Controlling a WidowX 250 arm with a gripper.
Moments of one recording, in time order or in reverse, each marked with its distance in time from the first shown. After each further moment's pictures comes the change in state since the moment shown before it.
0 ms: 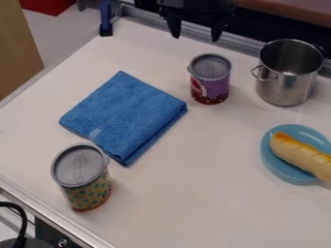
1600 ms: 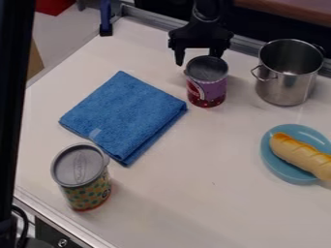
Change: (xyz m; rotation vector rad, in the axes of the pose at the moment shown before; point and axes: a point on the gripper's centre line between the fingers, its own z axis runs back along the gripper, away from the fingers) arm -0.010 -0.009 -0.079 0.158 0.113 0.219
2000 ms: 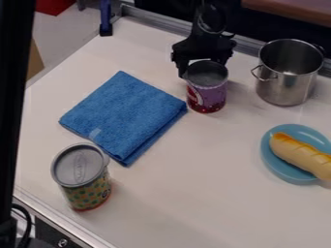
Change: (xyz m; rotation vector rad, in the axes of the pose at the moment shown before) arm -0.022 -0.003 0.007 0.017 0.011 0.095
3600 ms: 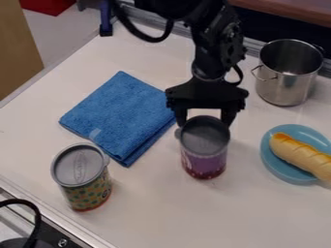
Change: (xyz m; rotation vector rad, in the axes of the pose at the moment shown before) arm -0.121 0.033 0.052 -0.150 0.108 -0.274
